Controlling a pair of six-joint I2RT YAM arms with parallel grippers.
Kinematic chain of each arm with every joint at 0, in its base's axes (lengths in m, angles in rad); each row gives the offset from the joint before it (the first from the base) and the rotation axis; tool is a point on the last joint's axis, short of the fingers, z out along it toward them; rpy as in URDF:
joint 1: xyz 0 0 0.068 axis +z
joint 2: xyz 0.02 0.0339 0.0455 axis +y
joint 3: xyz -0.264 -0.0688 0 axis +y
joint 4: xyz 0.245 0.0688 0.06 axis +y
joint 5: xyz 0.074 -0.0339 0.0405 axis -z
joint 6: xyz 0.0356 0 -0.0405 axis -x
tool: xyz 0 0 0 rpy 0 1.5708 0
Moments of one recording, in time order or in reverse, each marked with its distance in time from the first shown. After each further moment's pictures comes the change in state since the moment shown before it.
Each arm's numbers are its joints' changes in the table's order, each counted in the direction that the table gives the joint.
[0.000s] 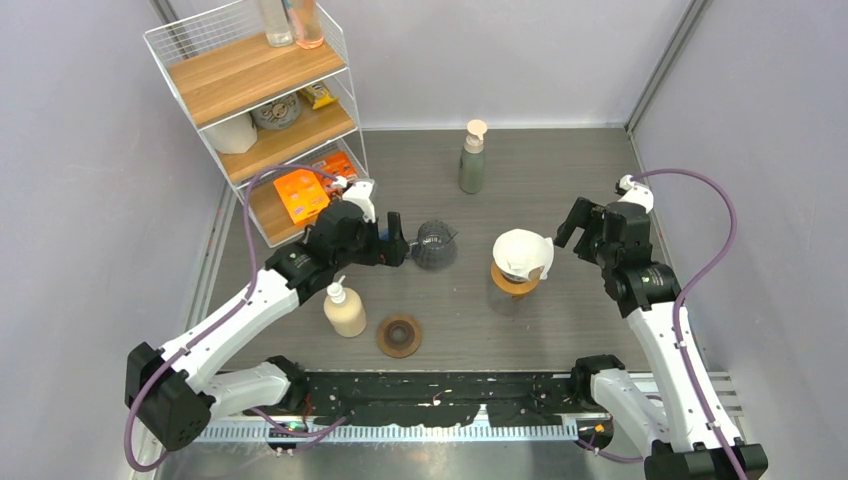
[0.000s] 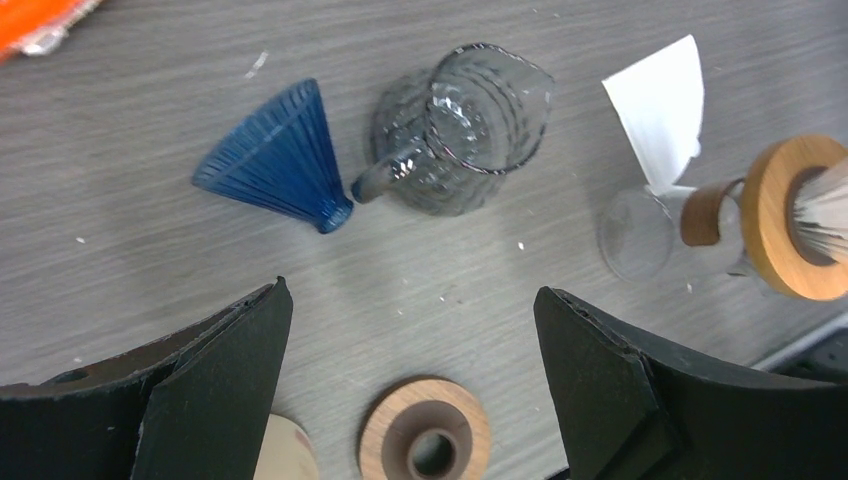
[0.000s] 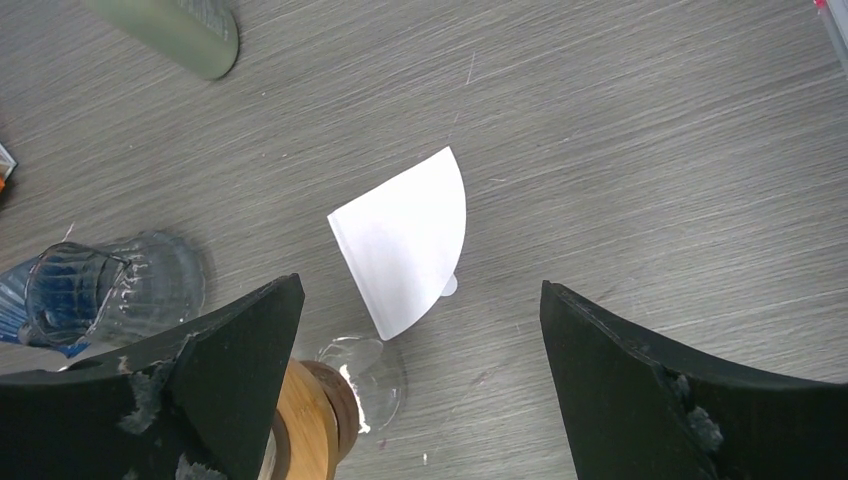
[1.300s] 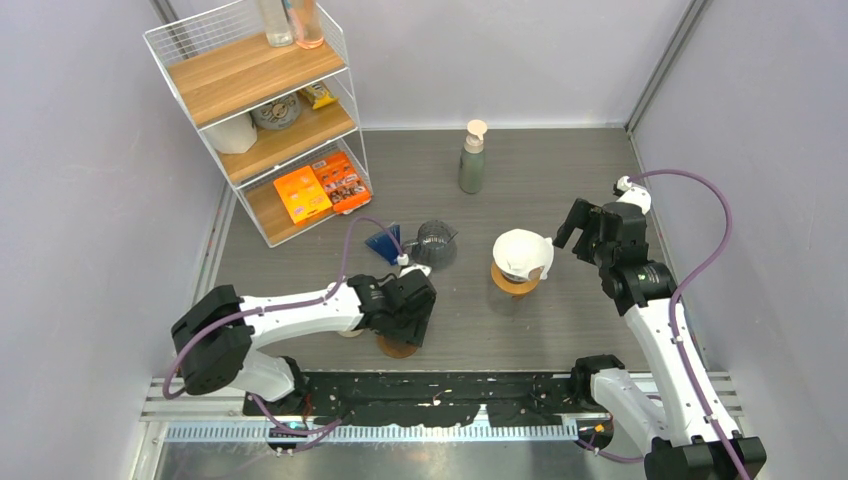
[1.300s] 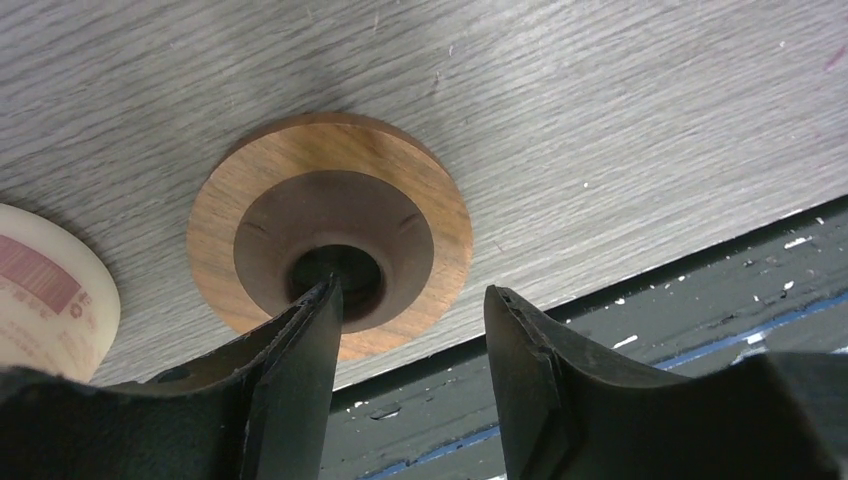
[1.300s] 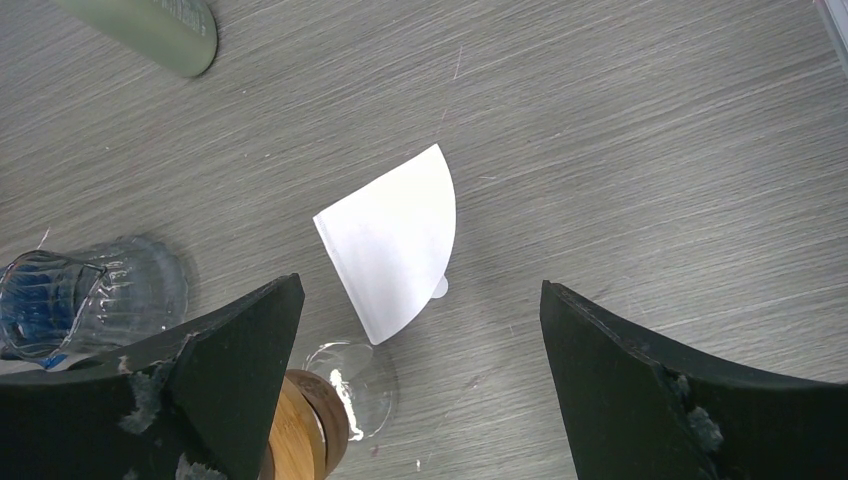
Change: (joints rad) left arm -0.430 0.298 0.095 0.214 0.010 0.311; right arm 0.000 0.017 0.030 -0.029 0.025 -0.003
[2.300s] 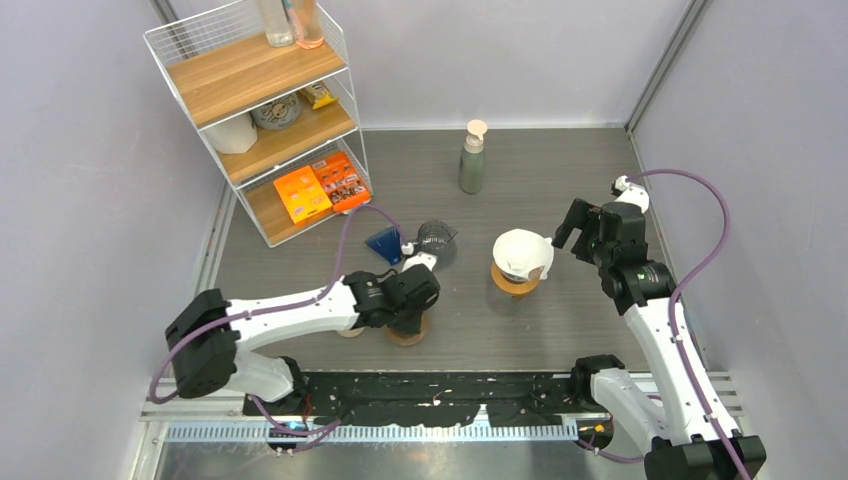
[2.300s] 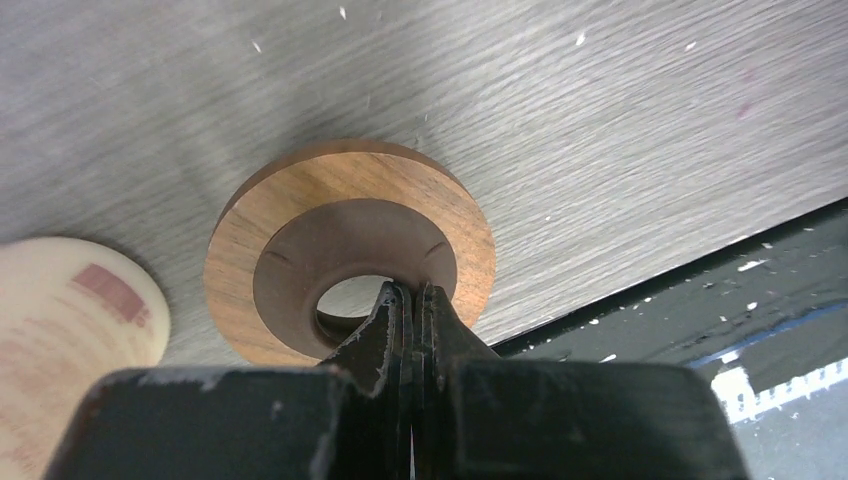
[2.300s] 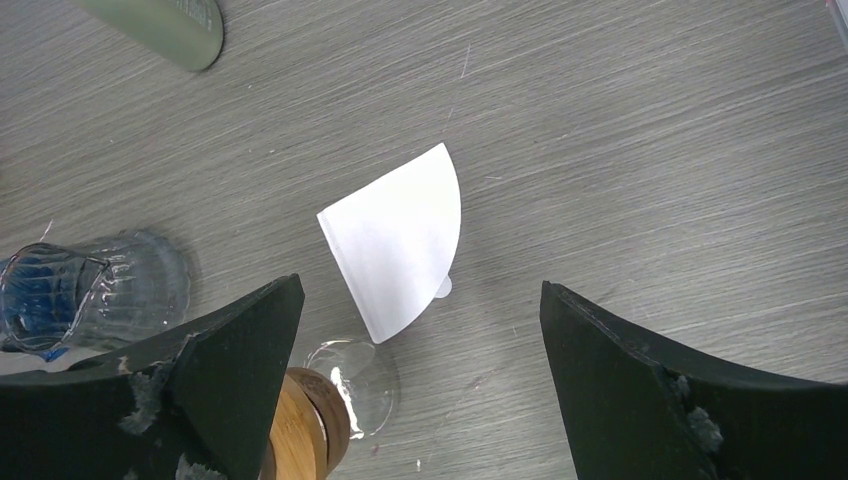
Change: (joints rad) left arm -0.025 0.002 -0.074 0.021 -0.103 -0.034; right arm 0.000 0.004 0.002 -0.005 -0.014 0.007
